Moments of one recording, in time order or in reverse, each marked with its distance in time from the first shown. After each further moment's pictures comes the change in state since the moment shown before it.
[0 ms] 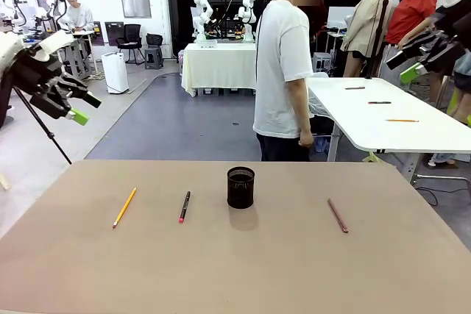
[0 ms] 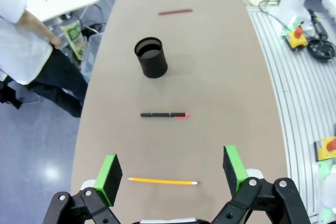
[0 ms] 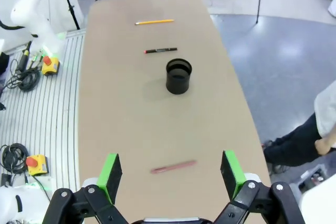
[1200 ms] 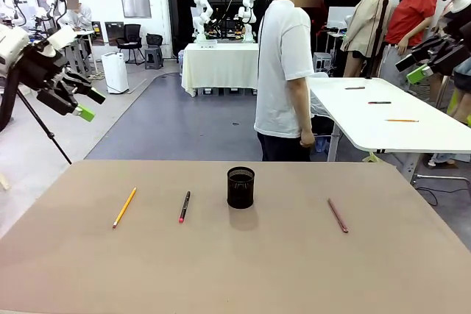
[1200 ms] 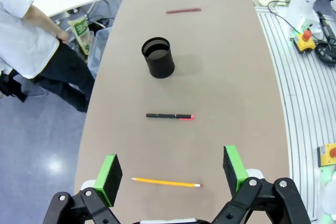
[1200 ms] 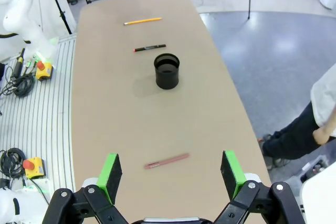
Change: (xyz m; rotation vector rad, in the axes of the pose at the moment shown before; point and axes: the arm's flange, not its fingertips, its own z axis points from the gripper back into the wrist) left arm 0.015 -0.003 -0.006 0.036 0.022 0.020; right arm -0.022 -0.020 0.009 -0.025 -0.011 -0.049
